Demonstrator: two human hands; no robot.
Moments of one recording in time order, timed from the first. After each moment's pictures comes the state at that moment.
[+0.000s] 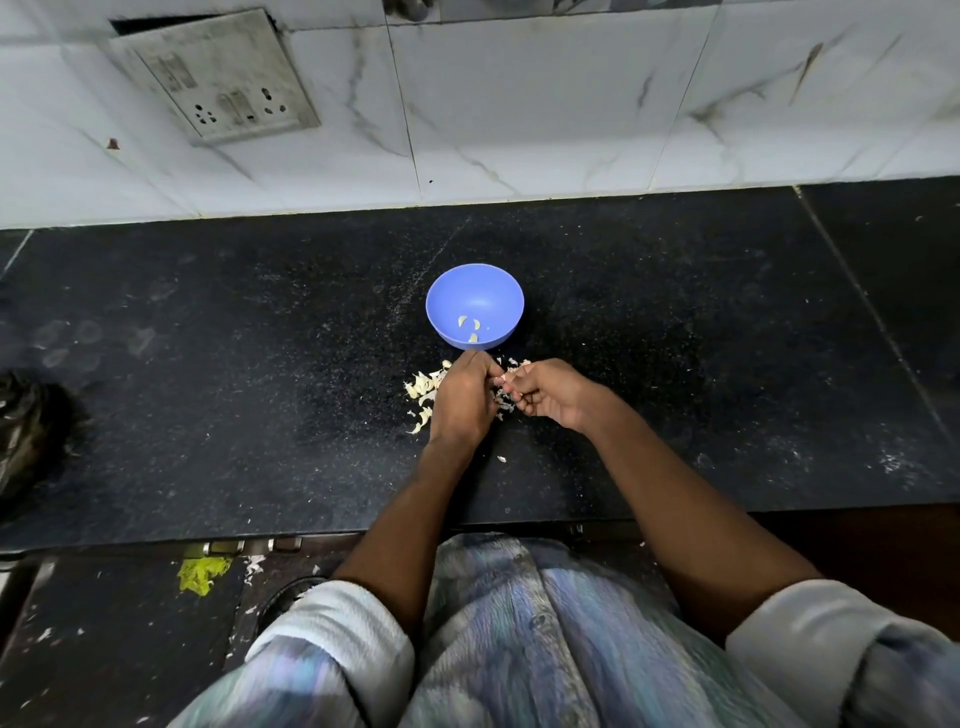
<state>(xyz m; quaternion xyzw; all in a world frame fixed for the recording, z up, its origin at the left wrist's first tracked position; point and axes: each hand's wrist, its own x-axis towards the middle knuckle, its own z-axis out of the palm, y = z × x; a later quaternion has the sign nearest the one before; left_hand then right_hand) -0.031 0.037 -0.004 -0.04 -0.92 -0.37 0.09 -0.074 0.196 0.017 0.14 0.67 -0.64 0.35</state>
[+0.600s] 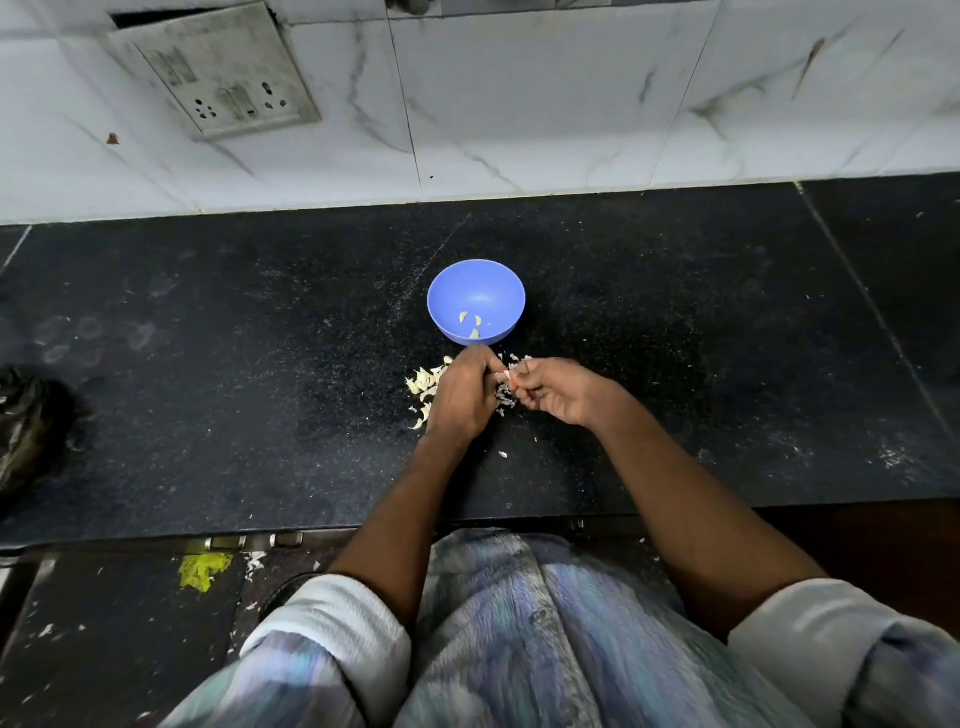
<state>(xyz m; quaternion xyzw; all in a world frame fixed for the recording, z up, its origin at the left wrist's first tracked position) -0.037 0.030 -0.004 -0.06 -0.91 -0.41 0.06 -0.072 0.202 0.022 0.12 0.63 -0.66 0.39</state>
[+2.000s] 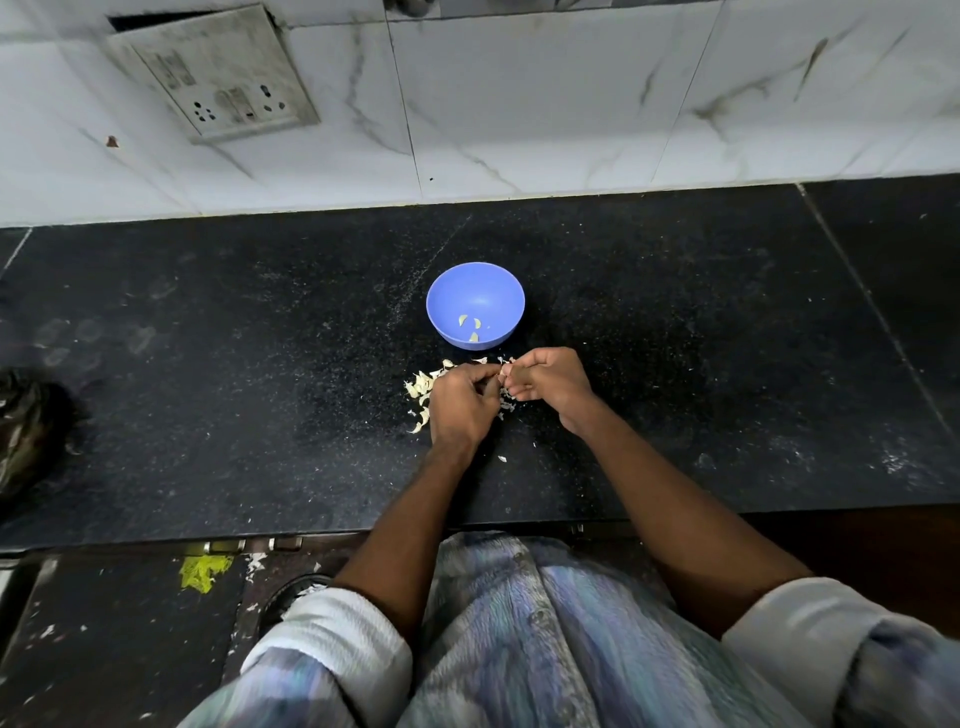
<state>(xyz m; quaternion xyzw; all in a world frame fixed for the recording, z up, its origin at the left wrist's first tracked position) -0.031 0.042 -0.011 0.08 -0.89 -0.44 0.06 -0.067 0.194 0.018 0.12 0.73 -0.65 0.19</state>
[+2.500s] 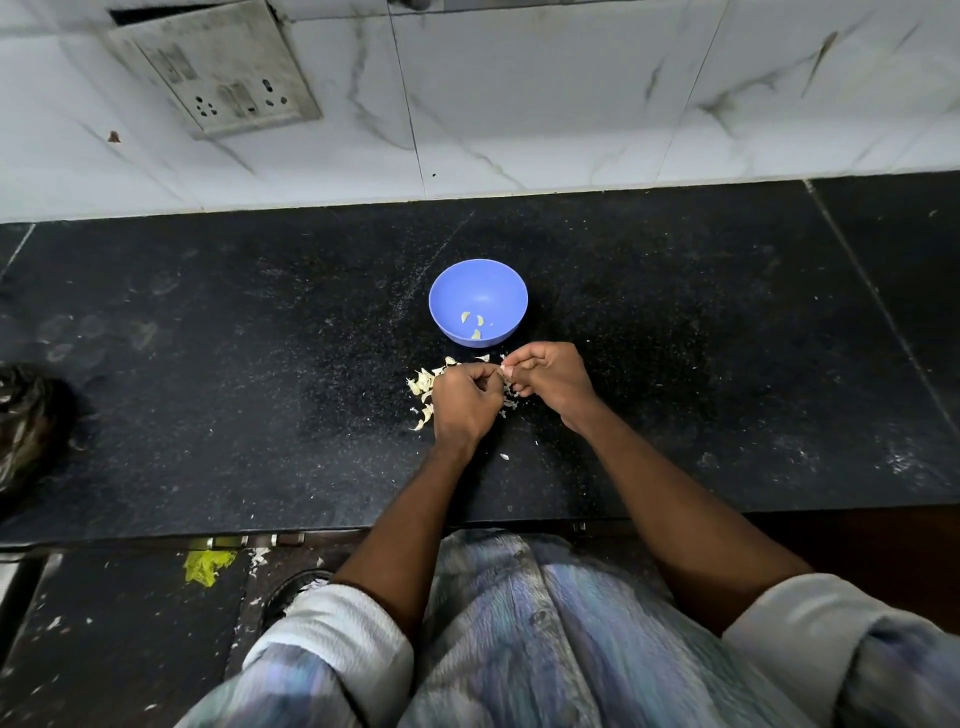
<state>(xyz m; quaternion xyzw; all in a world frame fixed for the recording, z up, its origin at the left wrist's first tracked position) -0.031 0.046 -0.007 0.11 -0.87 -0.48 0.05 -0.066 0.194 0.013 0.05 0.77 -0.62 0.15</state>
